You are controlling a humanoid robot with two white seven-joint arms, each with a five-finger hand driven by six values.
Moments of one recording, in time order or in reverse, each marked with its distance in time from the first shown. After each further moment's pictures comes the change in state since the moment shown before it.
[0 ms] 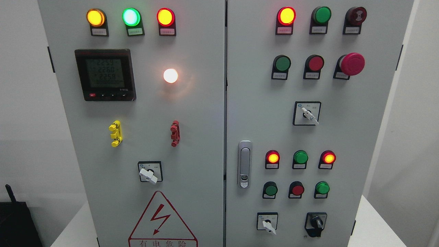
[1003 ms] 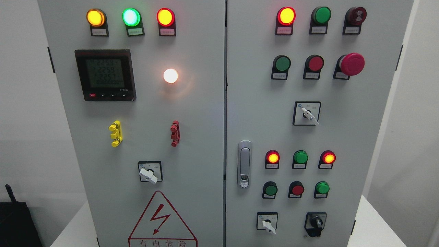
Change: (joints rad) left arm 0.000 0.000 0.000 0.000 0.000 0.000 0.000; right arm 0.070 -0.032 0.000 -0.232 0.001 -0.106 -0.149
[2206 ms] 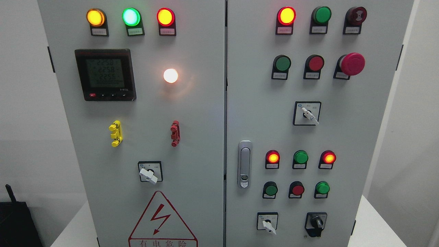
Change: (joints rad) left arm 0.000 0.000 0.000 0.000 0.000 0.000 0.000; right arm 0.103 -0.010 -0.035 -0.509 0.005 -0.563 -0.153
